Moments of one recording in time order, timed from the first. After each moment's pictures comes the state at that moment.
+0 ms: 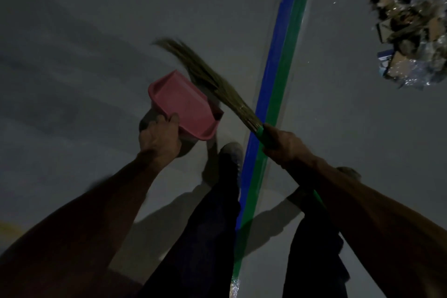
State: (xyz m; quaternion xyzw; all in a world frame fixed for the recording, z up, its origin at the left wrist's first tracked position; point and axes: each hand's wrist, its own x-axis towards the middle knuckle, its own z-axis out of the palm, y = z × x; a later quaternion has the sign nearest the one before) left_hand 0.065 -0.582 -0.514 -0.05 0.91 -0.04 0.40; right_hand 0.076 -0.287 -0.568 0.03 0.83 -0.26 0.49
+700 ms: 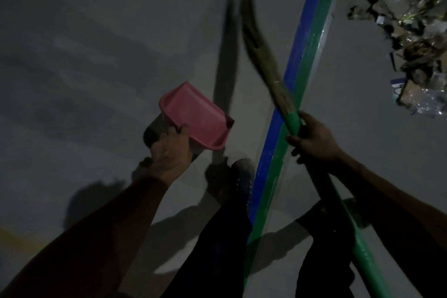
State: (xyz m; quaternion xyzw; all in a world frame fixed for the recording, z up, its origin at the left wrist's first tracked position) left_hand 0.060 -0.619 -0.522 -0.08 0.92 0.02 0.39; right_hand 0.017 -0.296 -0.546 0.19 0.79 -0.44 0.39
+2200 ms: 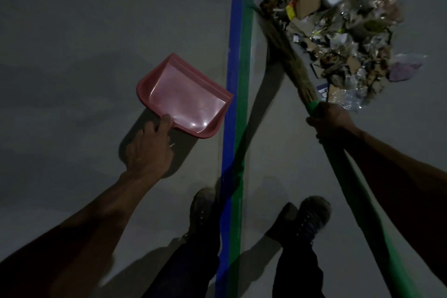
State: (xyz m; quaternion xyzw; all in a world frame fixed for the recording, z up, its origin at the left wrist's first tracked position) left_hand -0.035 -0.527 -0.528 -0.01 0.97 0.07 0.24; right_hand -0.062 -0.129 -0.535 0.35 0.84 -0.25 0.33
